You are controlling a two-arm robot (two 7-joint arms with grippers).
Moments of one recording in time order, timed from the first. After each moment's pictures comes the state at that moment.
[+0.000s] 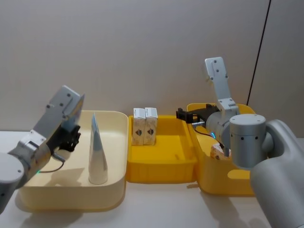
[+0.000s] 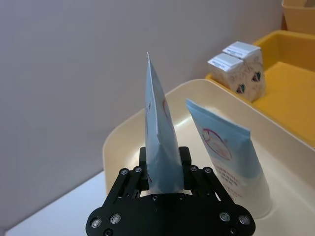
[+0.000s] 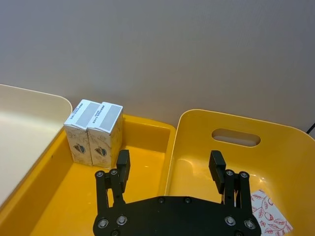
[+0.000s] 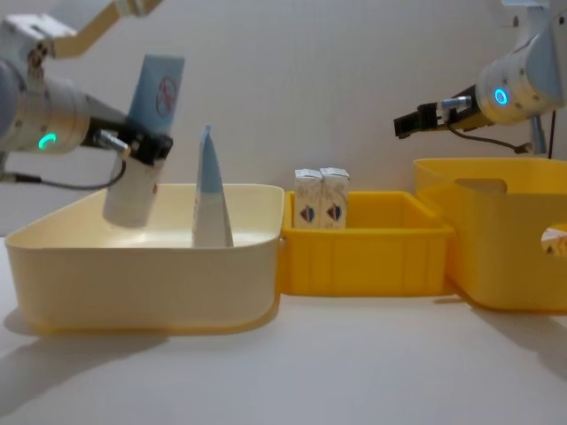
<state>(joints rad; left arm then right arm) -0.58 0.34 0.42 -1.48 0.01 0.48 -0.13 0.83 0.04 -0.26 -1.01 0.10 0.54 0.01</state>
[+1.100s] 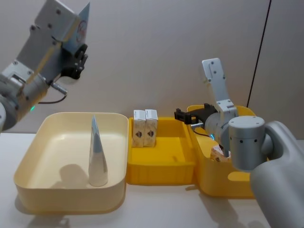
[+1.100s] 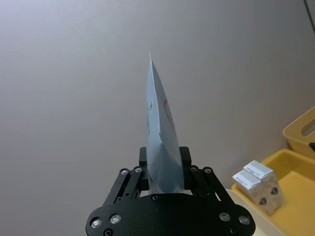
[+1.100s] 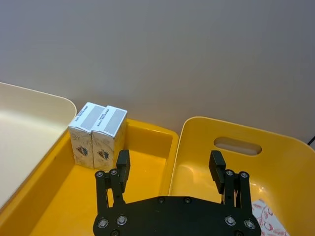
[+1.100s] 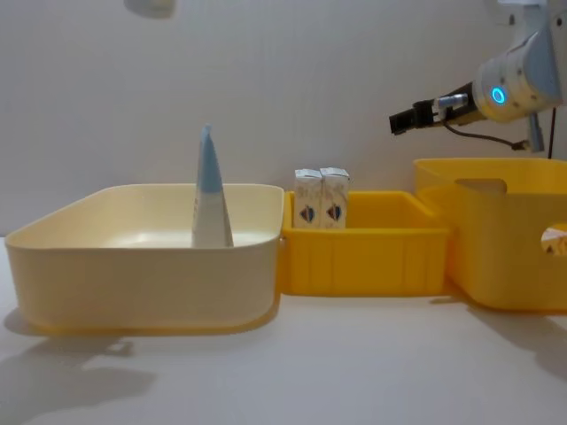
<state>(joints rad) -0.70 0.34 0.37 -1.67 0.03 0.42 -0.15 0.84 0.05 -0.28 -1.01 0.08 0.52 0.03</state>
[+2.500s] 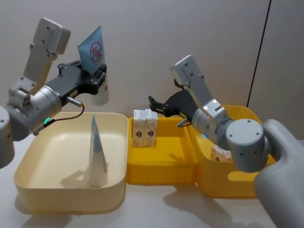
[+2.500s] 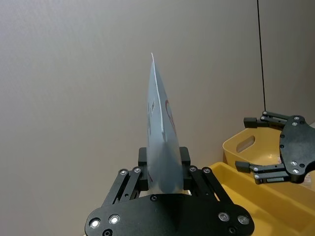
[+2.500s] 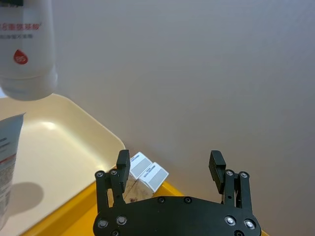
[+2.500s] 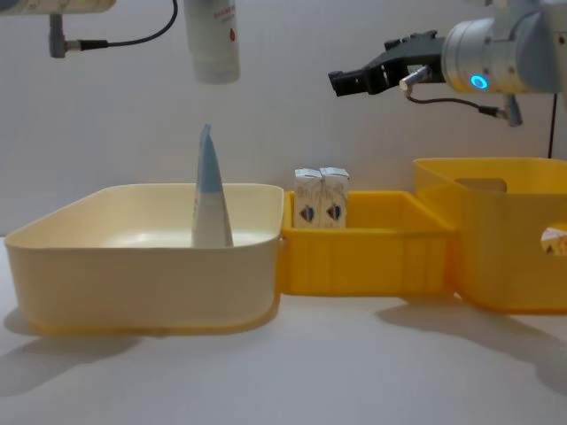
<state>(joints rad) -0.73 0.23 0.31 -1.39 -0.20 0.25 -0.31 0.84 0.14 -0.44 -1.04 -0.04 0.14 0.26</state>
